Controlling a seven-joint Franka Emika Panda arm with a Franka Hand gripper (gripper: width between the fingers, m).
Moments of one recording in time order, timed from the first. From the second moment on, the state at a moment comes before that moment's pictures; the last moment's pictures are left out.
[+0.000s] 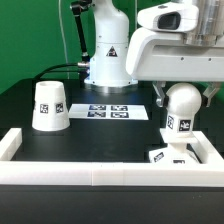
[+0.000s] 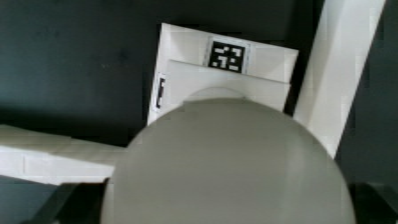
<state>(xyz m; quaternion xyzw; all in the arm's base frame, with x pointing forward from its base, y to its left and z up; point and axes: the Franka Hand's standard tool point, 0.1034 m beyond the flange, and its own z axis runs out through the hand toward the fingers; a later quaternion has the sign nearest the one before) 0.611 0.096 0.114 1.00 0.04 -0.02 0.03</state>
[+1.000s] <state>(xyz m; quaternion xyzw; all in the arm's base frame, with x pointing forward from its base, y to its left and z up) 0.615 0.099 0.114 0.96 -0.28 0.03 -0.01</state>
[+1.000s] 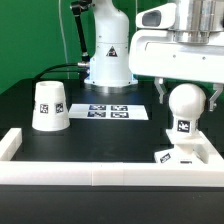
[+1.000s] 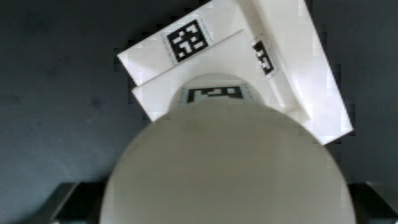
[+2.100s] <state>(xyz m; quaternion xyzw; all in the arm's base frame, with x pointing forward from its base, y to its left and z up) 0.611 0.103 0.113 0.79 -0.62 -0.02 -0.04</state>
